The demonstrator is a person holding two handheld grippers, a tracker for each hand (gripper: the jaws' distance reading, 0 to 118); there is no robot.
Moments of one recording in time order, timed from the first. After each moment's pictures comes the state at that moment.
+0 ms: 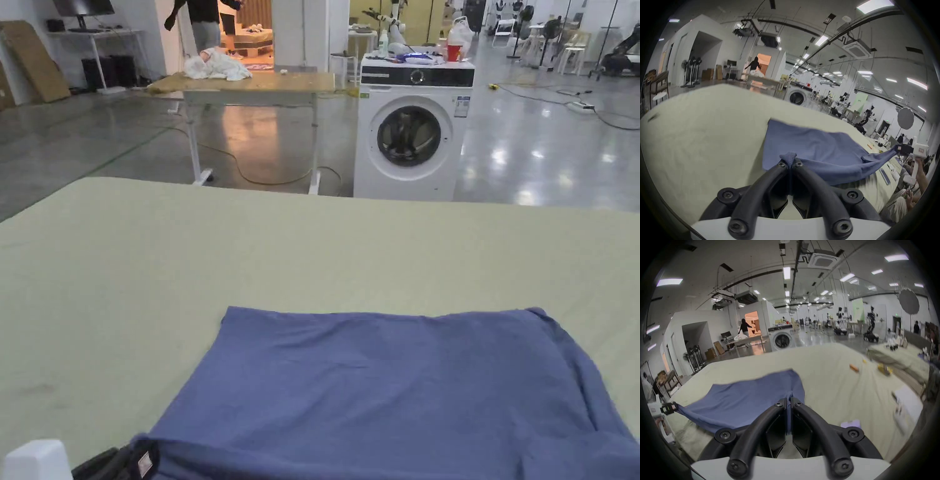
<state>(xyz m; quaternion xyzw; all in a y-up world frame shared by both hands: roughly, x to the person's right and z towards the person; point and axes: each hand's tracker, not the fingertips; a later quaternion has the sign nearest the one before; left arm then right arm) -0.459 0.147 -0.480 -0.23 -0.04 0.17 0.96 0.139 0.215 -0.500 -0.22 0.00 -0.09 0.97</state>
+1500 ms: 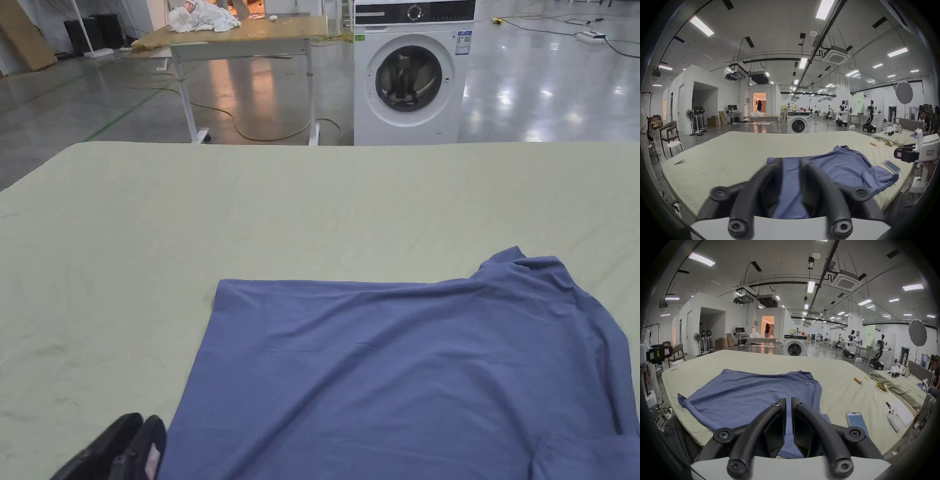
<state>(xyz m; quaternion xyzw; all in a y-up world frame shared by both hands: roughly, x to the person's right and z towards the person) -0.357 0.231 -0.382 -0.05 -0.01 -0.01 1.00 0.046 0.200 -0.410 -0.13 0.06 0.05 0.99</state>
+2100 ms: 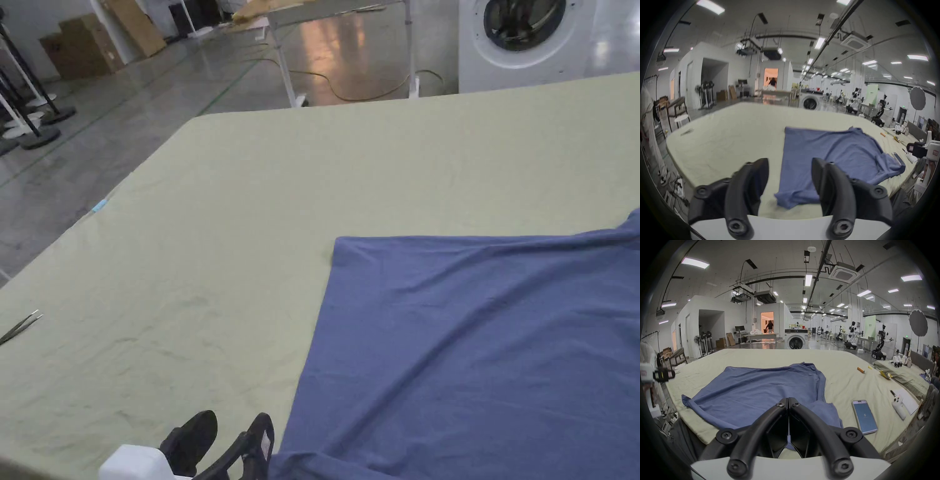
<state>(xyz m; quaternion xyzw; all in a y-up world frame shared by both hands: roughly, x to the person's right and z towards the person) -0.441 0.170 -0.389 -0.20 0.04 0.07 0.98 0.051 0.182 -0.408 -0.17 0.06 0.01 0.98</state>
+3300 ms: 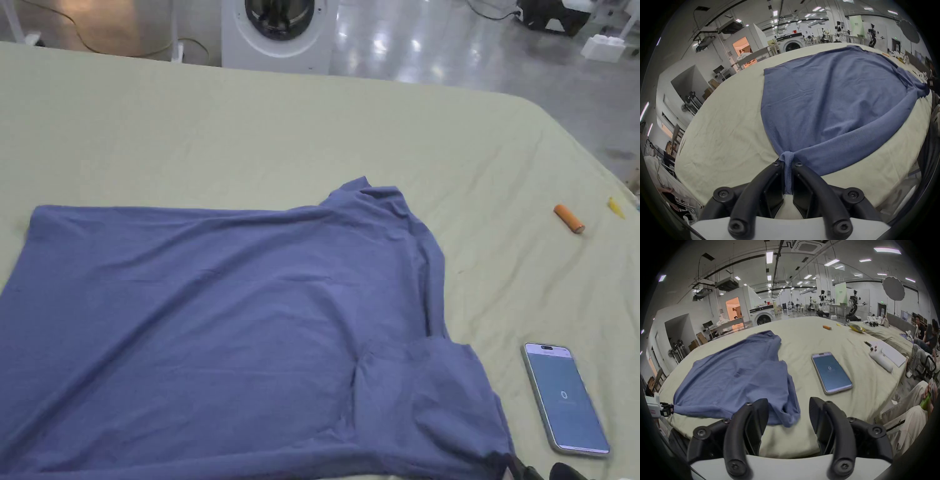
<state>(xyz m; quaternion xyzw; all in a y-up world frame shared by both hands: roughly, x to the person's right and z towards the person) -0.391 0.075 -0.455 -0.41 0.00 -0.16 0.90 0.144 0.120 -0.402 -0.30 -0.08 -0.08 0.95</state>
